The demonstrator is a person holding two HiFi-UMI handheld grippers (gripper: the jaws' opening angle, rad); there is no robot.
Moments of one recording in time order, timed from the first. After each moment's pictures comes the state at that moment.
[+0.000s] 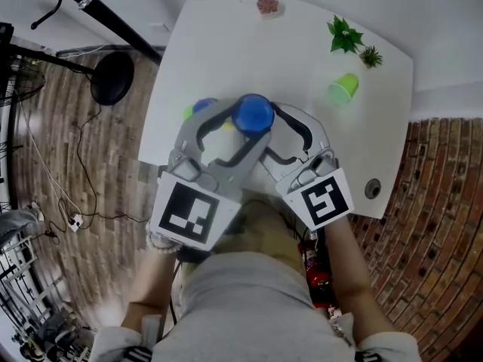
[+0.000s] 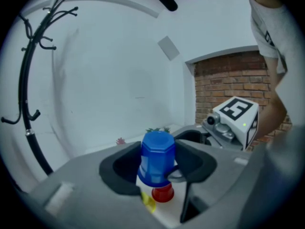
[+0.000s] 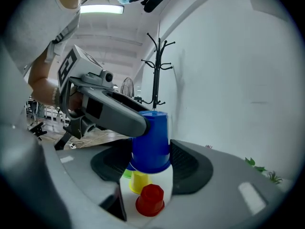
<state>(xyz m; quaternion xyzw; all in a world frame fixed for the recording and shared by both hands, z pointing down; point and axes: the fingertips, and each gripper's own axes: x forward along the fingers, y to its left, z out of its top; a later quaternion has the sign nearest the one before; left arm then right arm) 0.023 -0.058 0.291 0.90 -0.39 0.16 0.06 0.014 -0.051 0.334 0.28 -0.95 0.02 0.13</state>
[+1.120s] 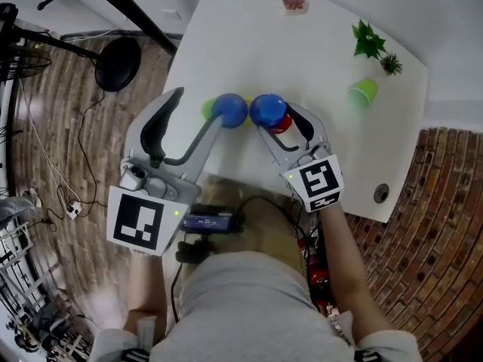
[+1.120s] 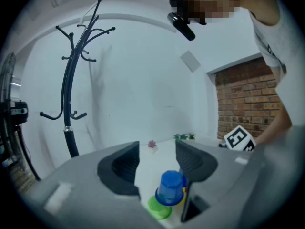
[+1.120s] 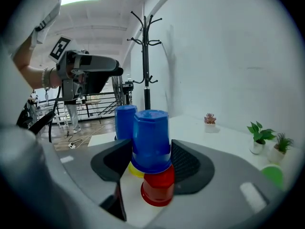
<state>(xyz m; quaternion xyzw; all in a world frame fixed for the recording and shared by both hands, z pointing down) -0.102 -0.057 0.281 0.85 -0.50 0.13 0.04 -0.006 -0.067 0.423 0.30 -0.93 0.09 0.19</state>
